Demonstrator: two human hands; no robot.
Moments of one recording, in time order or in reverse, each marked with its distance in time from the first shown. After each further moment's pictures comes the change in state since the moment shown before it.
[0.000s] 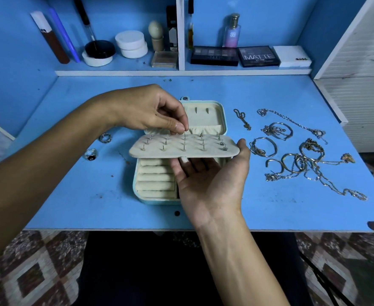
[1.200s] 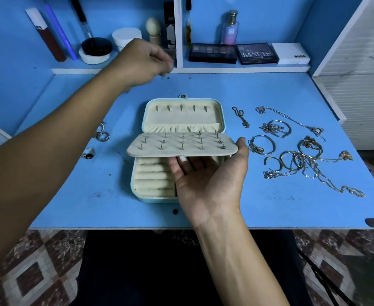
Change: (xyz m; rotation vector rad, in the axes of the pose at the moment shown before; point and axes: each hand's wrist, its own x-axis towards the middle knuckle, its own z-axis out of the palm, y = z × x) left_hand 0.060 -0.034 -0.041 -0.016 0.660 -0.142; right_hand -0.001 0.000 -0.001 0.012 0.001 0.013
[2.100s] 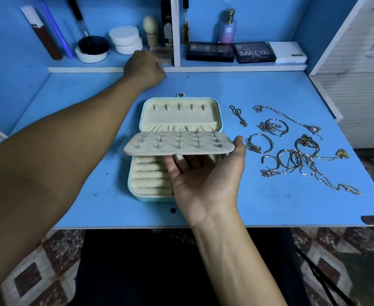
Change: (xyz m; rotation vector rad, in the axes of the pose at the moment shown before) left_hand 0.053 -0.040 0.037 0.326 0.173 -0.097; right_hand 0.000 0.001 0.001 0.013 -0.004 0.008
